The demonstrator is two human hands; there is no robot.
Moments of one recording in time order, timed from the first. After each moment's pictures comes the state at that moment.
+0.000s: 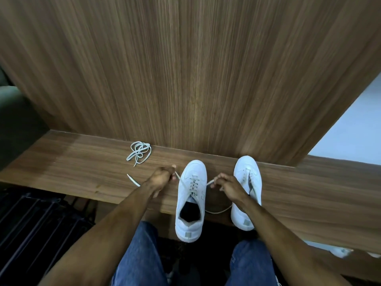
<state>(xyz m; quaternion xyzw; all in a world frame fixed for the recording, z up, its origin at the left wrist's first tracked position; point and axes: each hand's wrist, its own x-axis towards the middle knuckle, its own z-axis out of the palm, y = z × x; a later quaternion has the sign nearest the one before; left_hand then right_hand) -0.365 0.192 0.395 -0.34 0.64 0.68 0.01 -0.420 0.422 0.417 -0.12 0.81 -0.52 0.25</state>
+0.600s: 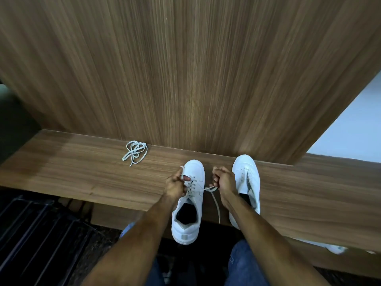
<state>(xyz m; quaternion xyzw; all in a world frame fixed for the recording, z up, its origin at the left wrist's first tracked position) -0.373 0.248 0.373 -0.36 0.57 0.74 -0.04 -0.429 0.389 0.413 0.10 0.66 -0.71 0.20</state>
